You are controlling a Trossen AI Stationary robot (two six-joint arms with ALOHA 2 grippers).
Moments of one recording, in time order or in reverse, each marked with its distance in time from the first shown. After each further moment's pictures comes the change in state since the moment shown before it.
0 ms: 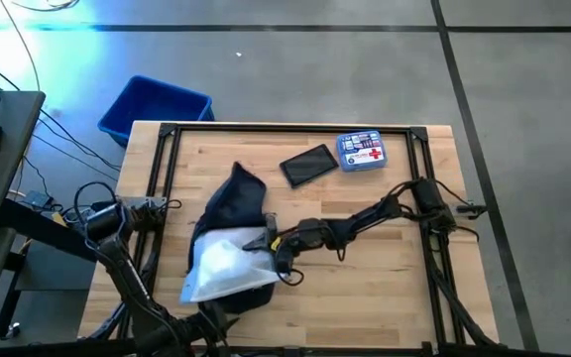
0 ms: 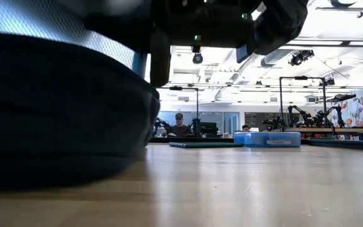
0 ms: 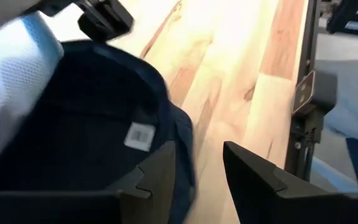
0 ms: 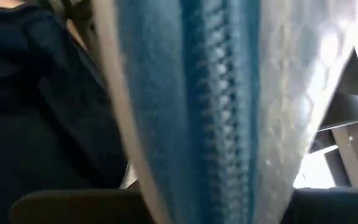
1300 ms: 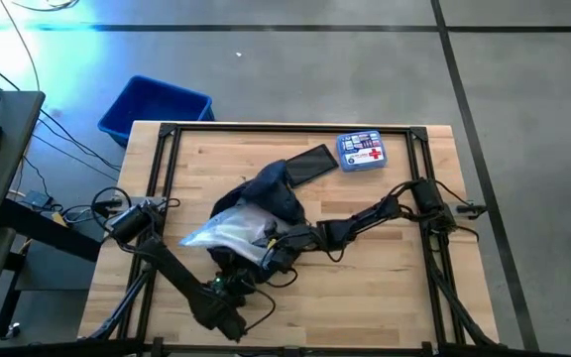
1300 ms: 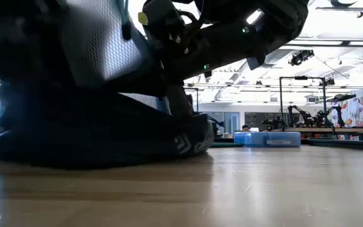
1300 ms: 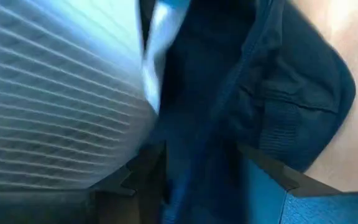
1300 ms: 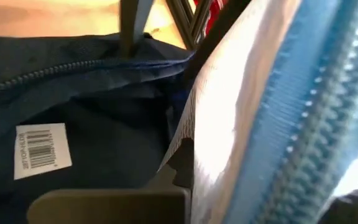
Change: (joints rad) left arm 0.275 0.101 -0.114 -0.256 0.070 0.361; right arm 0.013 0.000 0.000 -0.314 0.171 0.044
